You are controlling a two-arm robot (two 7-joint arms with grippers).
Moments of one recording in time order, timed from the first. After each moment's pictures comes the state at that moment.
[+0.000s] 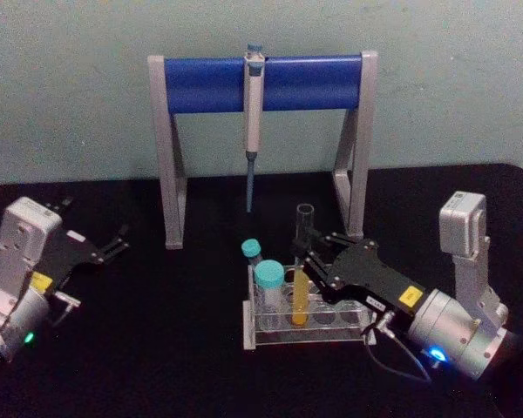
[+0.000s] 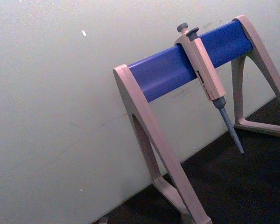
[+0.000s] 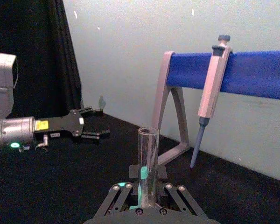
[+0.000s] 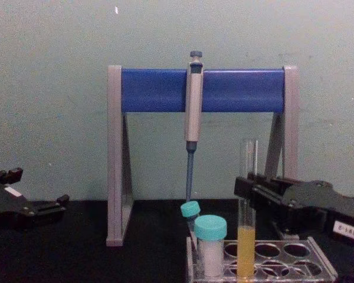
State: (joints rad) left arm -0.20 0.60 0.45 -1.41 -0.25 -0.12 0.03; right arm 0.14 0.42 -0.41 -1.53 0.49 -0.10 0.51
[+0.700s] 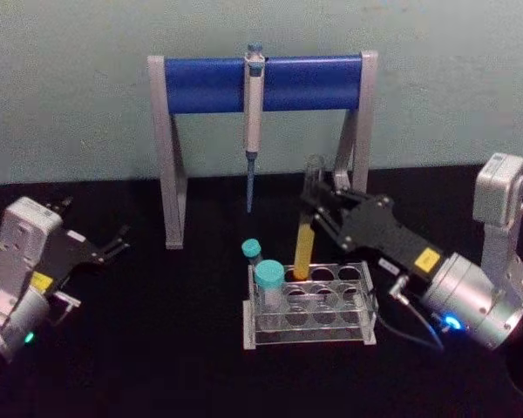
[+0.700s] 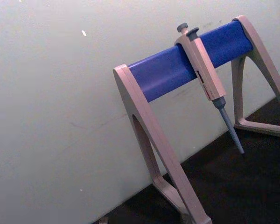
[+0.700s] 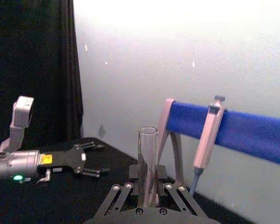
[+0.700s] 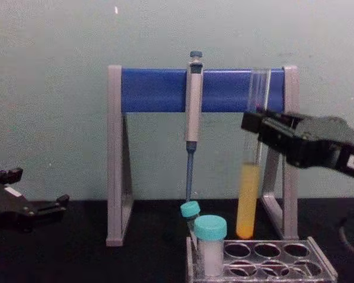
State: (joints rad) left arm -0.20 0.60 0.45 -1.41 -0.25 -0.12 0.03; right arm 0.15 0.44 -0.37 -1.63 0.50 -0.14 0.51
